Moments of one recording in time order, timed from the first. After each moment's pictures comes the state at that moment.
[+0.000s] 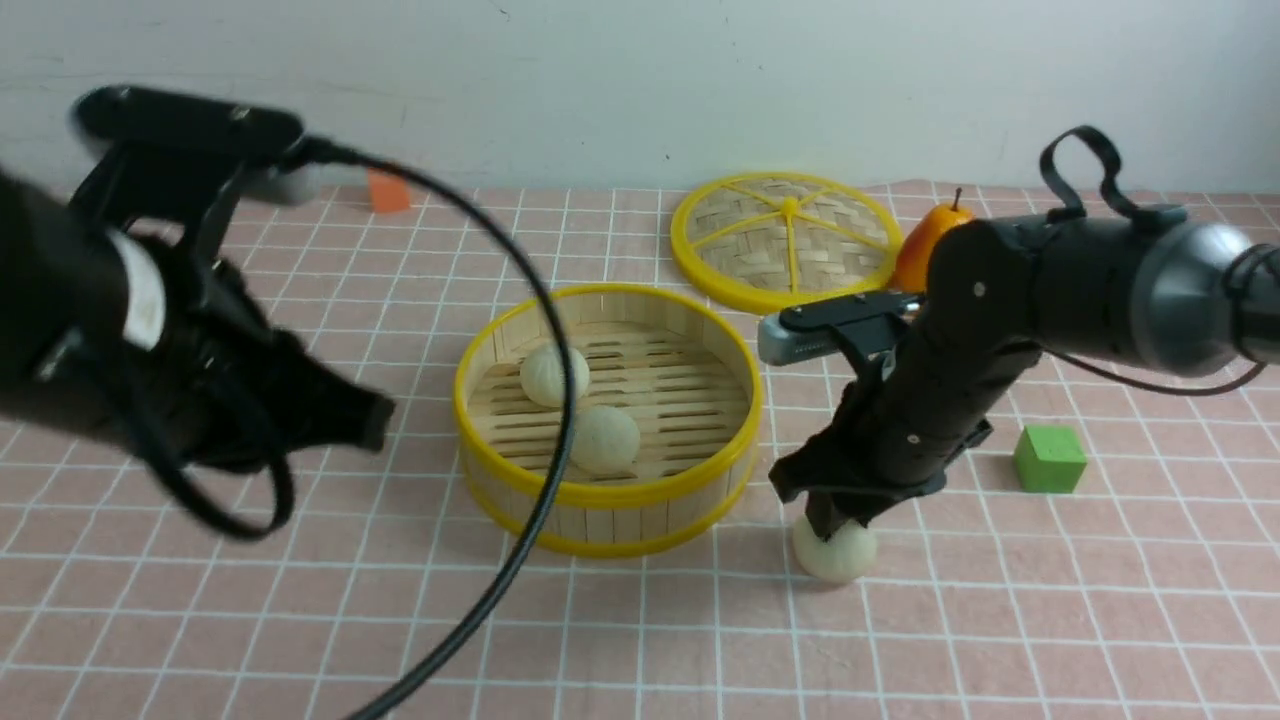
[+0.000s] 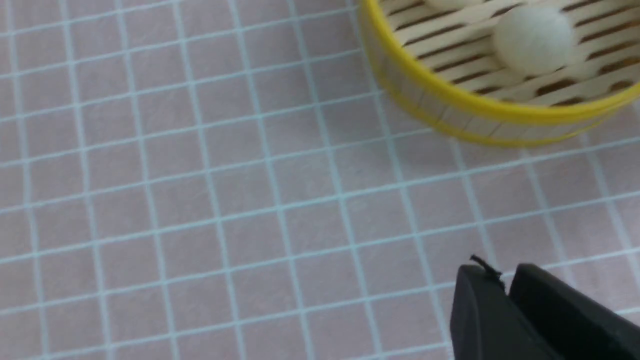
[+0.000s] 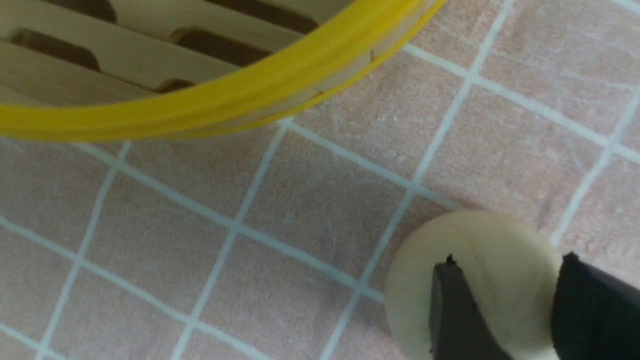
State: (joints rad) right arm 0.39 1.97 -1.39 0.21 0.77 -0.06; left arm -0.53 1.18 -1.05 0.30 0.91 -0.42
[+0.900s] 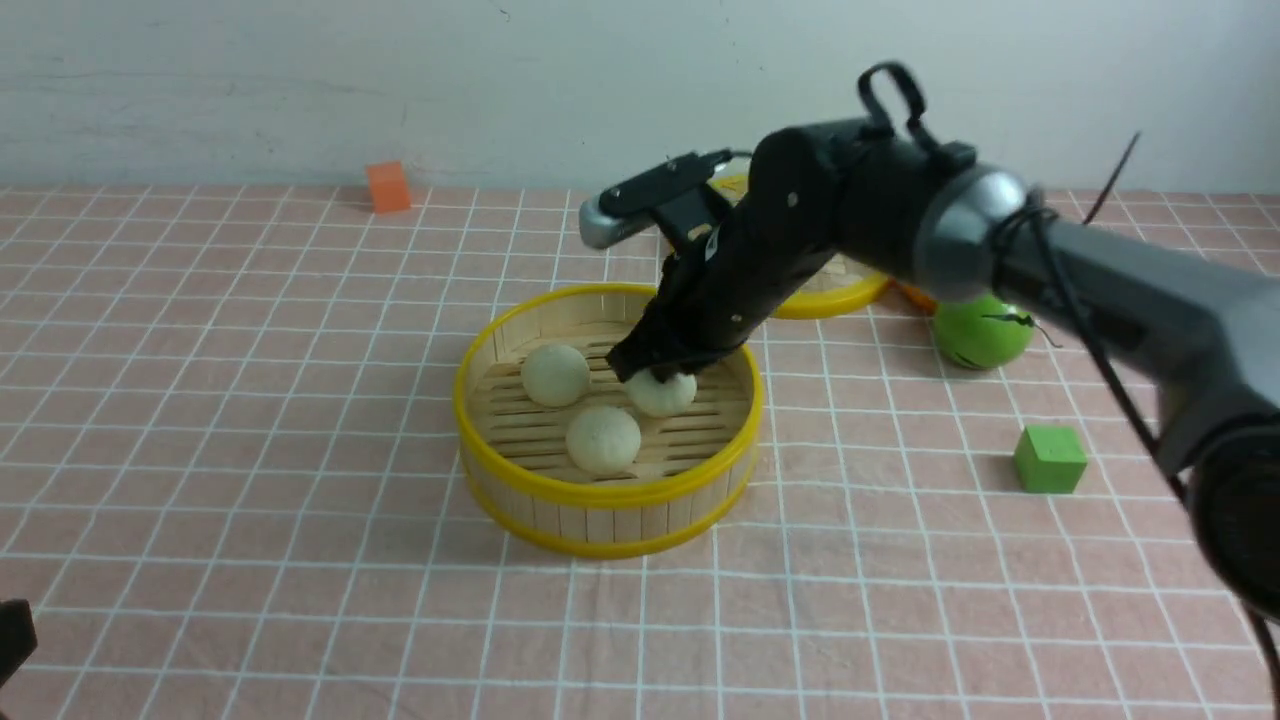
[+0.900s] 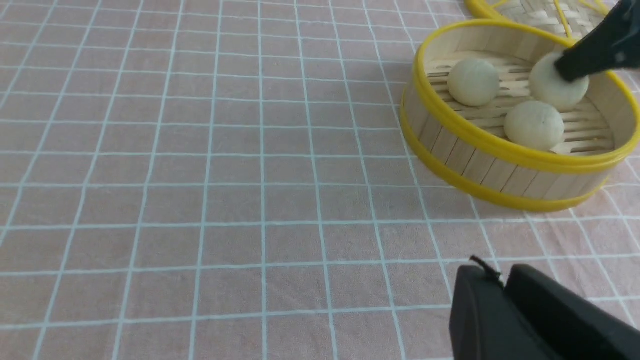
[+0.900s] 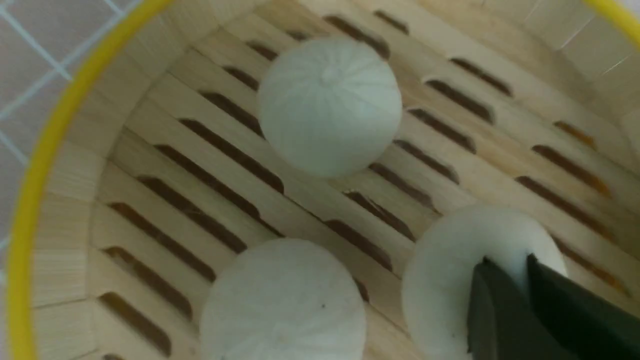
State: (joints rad) right arm 0.50 2.27 -1.99 0.19 0.78 -0.23; left arm -0.53 0.36 -0.40 0.50 0.61 -0.70
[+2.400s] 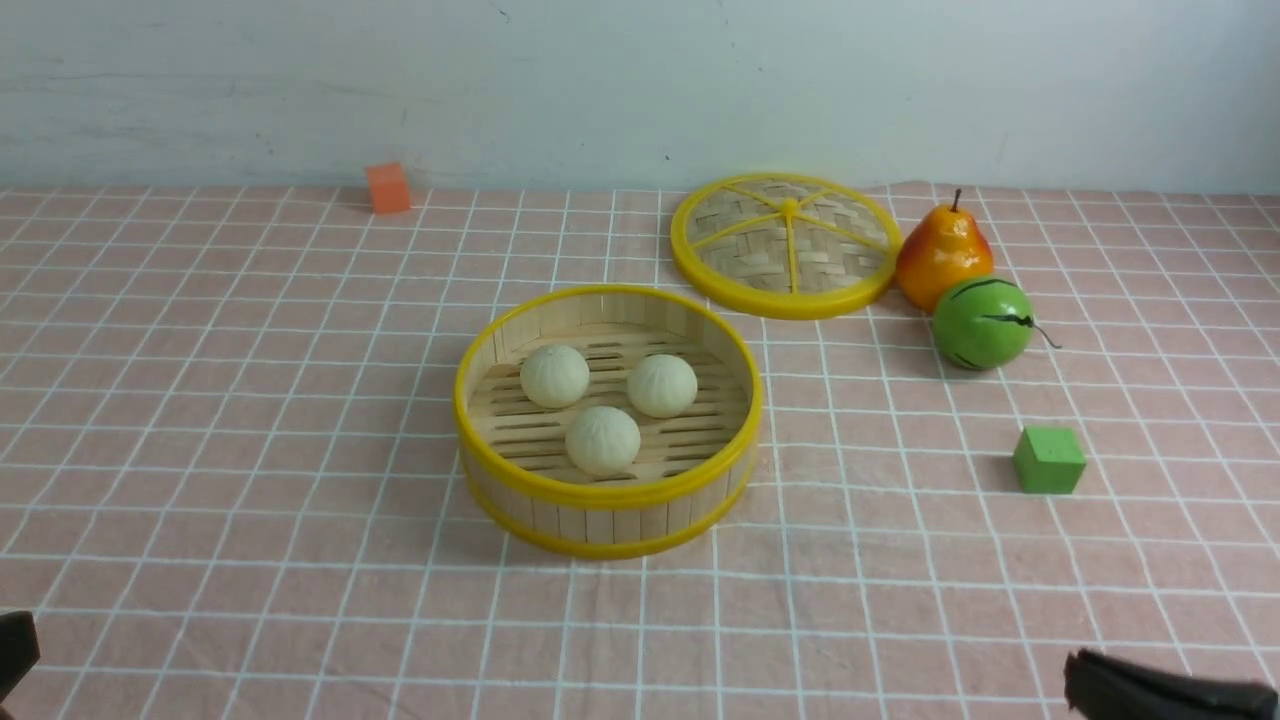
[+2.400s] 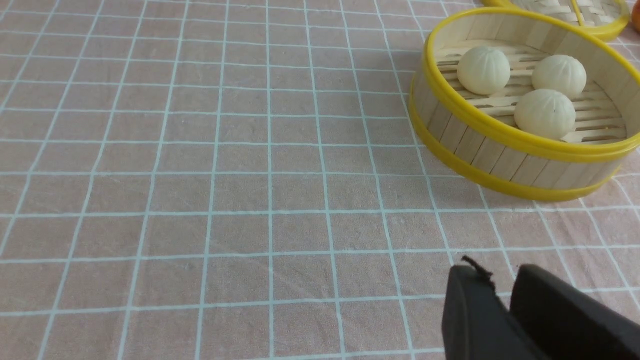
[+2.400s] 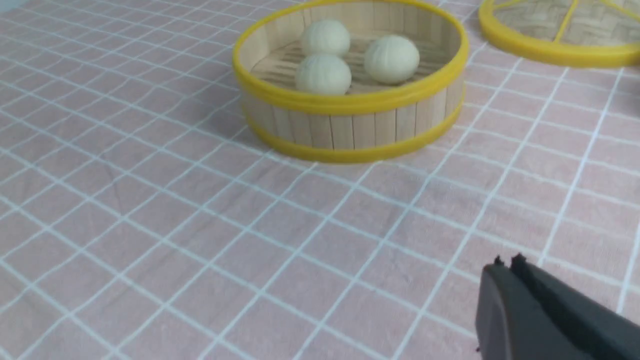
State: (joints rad) right arm 0.50 0.66 -0.07 -0.35 -0.23 0.48; left arm -0.53 0.36 -0.40 0.50 0.63 -0.70
